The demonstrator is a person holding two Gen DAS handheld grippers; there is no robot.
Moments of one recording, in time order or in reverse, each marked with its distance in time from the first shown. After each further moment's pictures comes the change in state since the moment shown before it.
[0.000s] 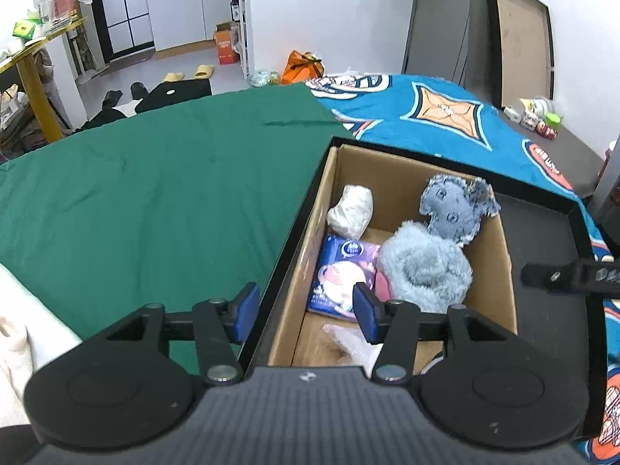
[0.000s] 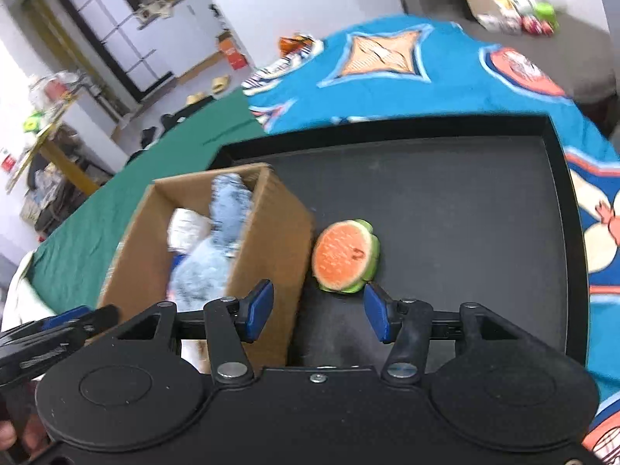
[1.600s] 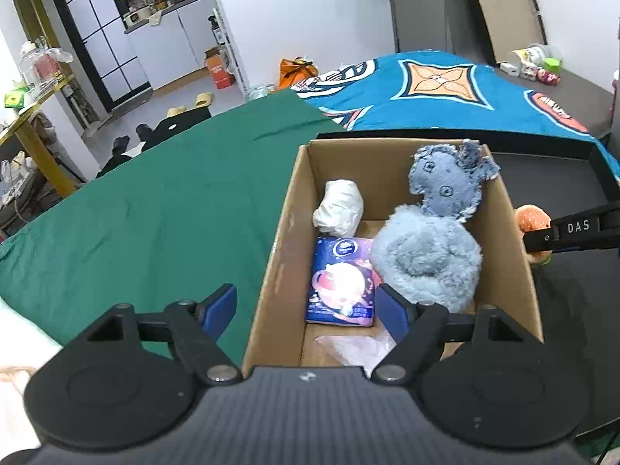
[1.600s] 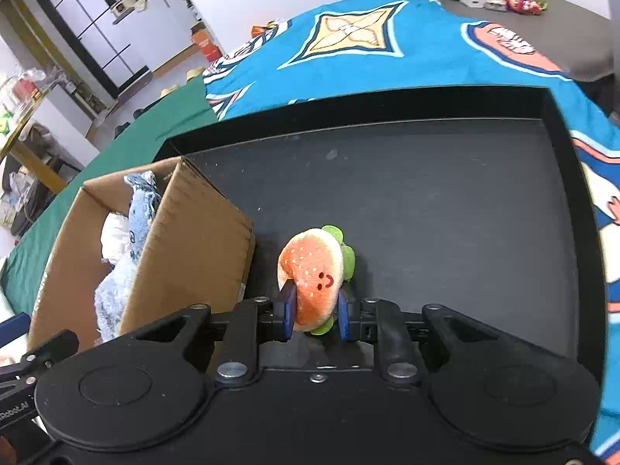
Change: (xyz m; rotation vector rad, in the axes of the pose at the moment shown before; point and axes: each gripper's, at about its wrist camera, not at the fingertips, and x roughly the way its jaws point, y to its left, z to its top) left arm 0.017 -0.046 -0.007 0.203 -0.019 0.123; right arm 0.039 -0.026 0.006 0.020 0.020 -0.051
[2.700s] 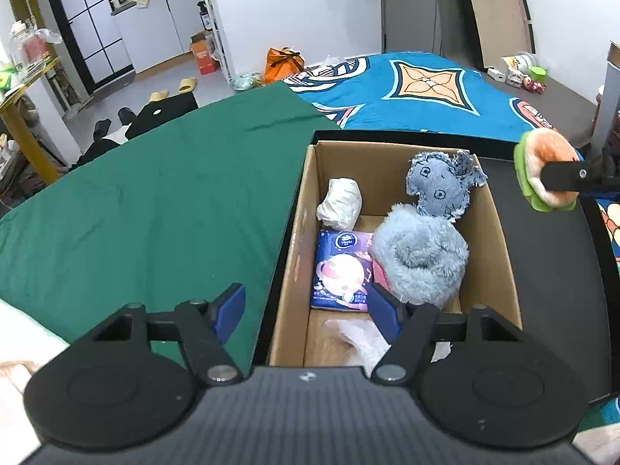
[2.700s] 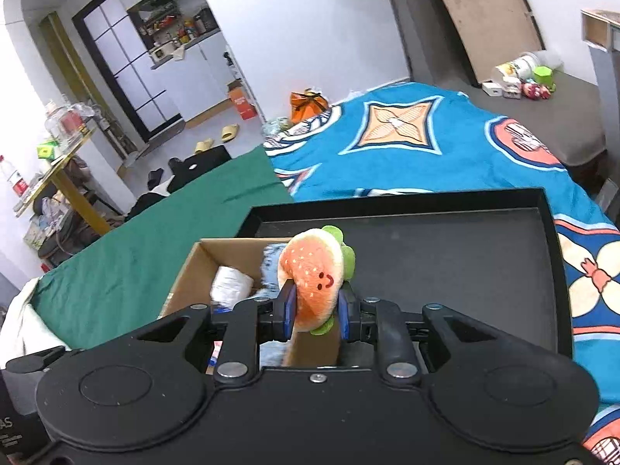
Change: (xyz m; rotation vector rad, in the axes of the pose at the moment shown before) left arm -0.018 0.030 0.007 -0.025 0.048 -0.089; right arm -0.091 0.066 0.008 -0.064 -0.194 0.057
